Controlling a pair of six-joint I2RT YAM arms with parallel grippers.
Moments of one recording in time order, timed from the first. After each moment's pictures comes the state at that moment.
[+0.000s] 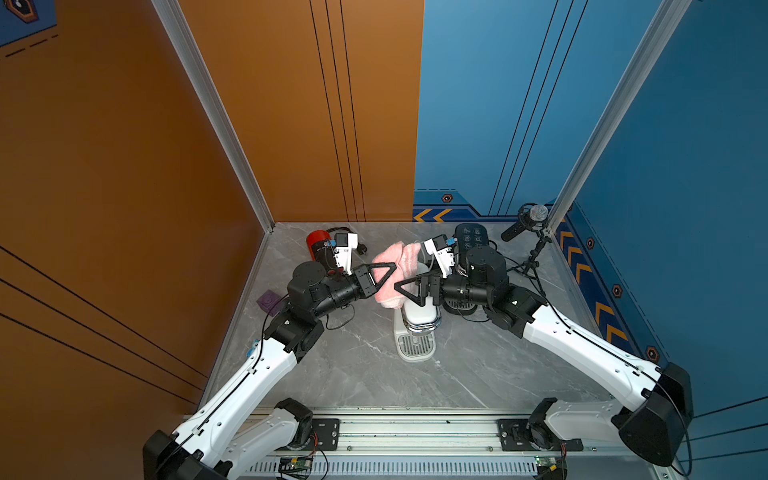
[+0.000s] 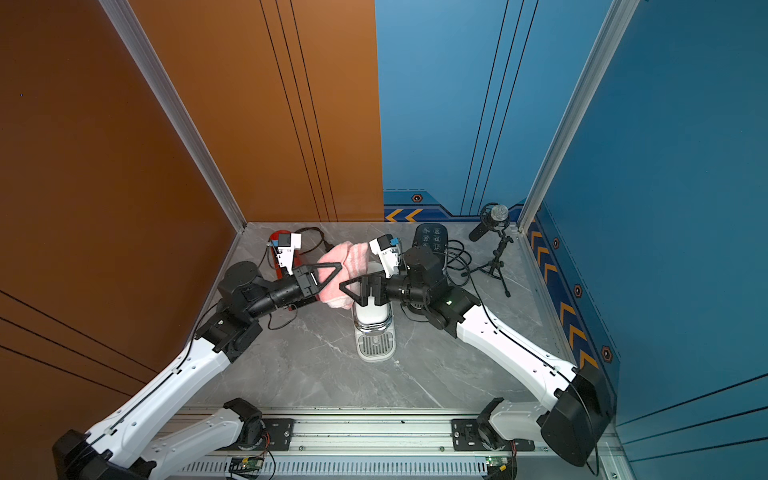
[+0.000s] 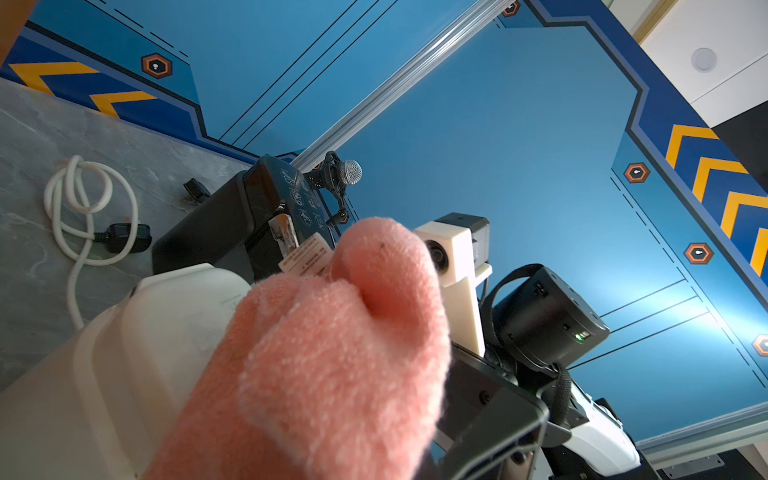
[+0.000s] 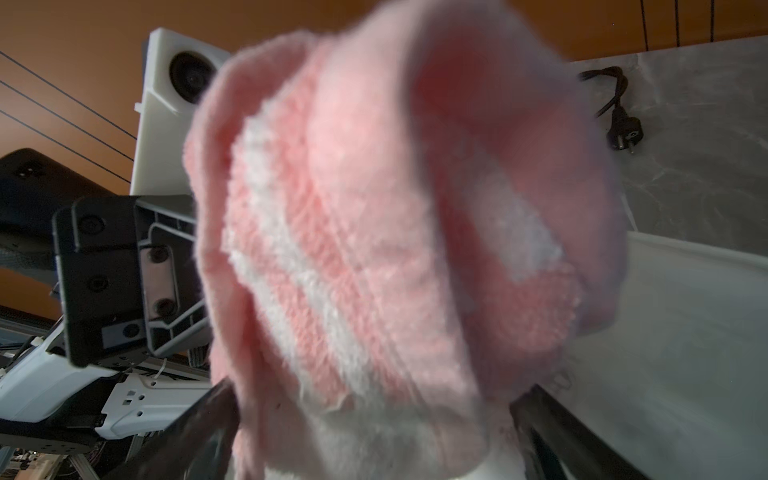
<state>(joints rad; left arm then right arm) -0.48 0.98 0.87 0.11 0.52 -0.95 0.71 1.33 1.12 -0.09 -0.52 0.62</state>
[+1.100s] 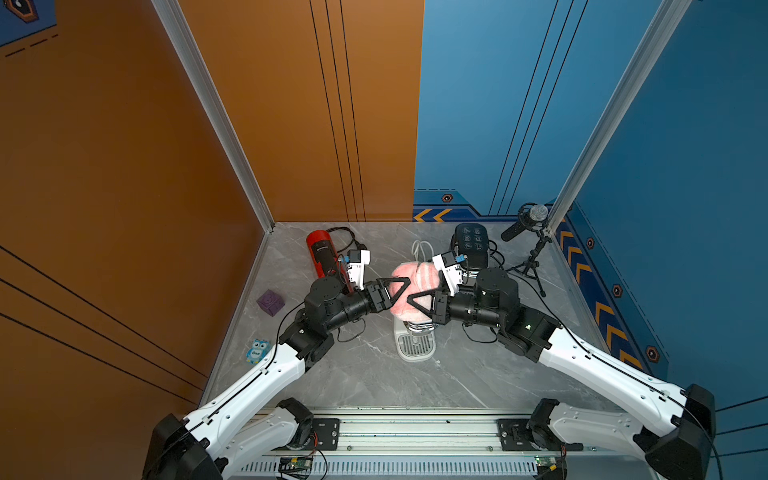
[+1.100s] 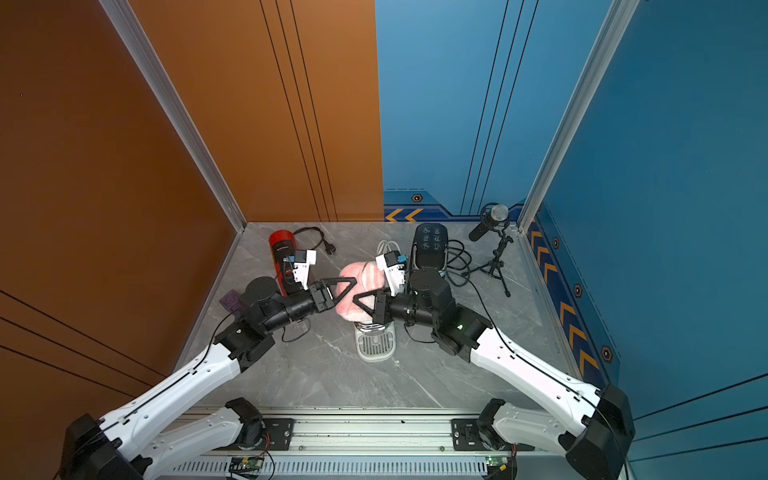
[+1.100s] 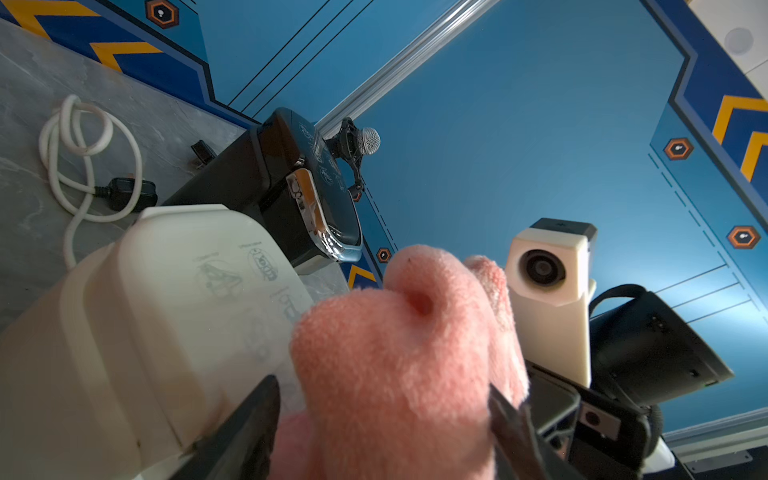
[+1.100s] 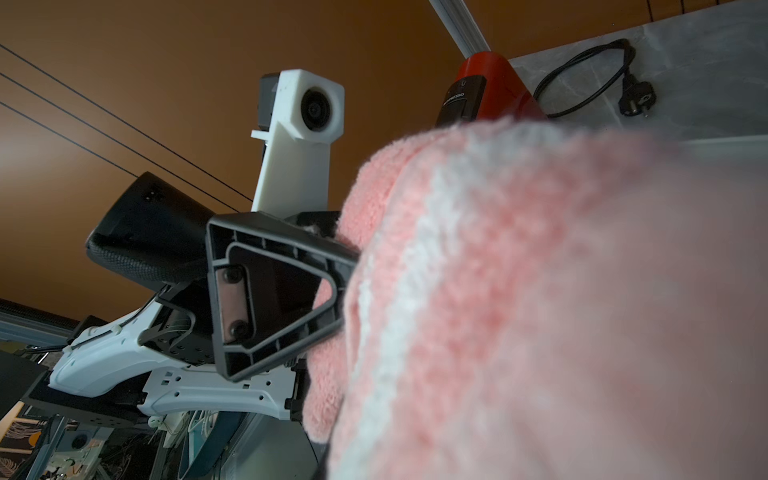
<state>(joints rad) -0.57 0.99 0.71 0.22 0.43 -0.95 0.82 1.10 0.97 -0.11 -0.35 0.71</state>
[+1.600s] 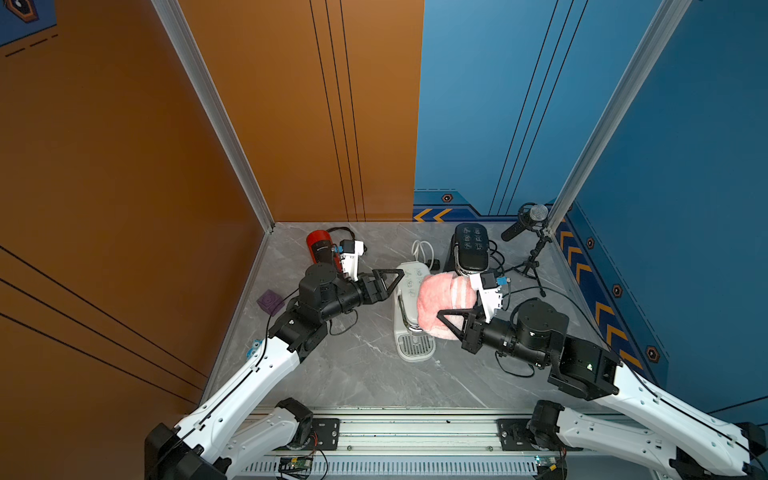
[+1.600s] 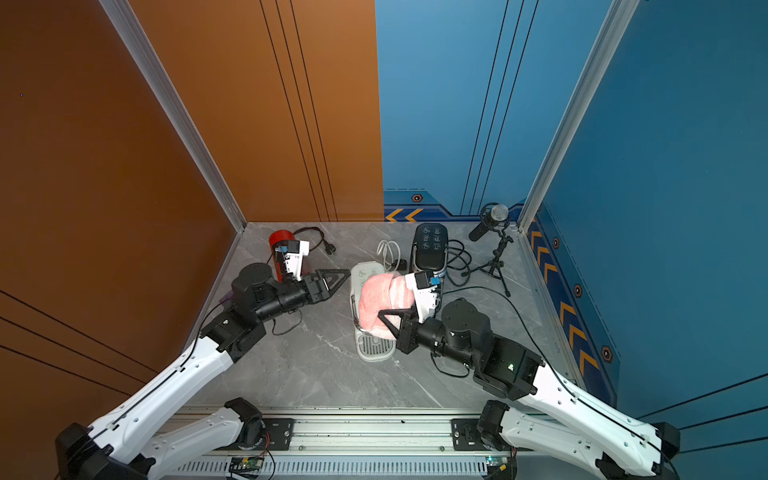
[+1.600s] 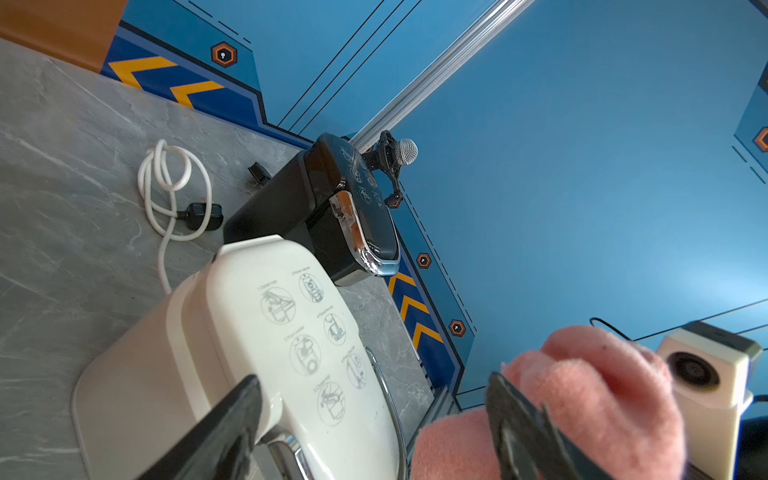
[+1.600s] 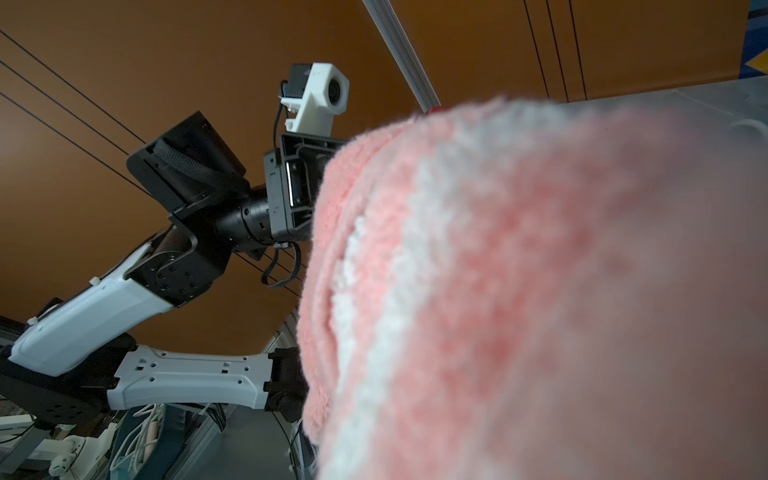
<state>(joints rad) -0.52 1.01 0.90 -0.07 0.39 -0.78 1.06 0.79 0.91 -0.39 0.04 0.65</state>
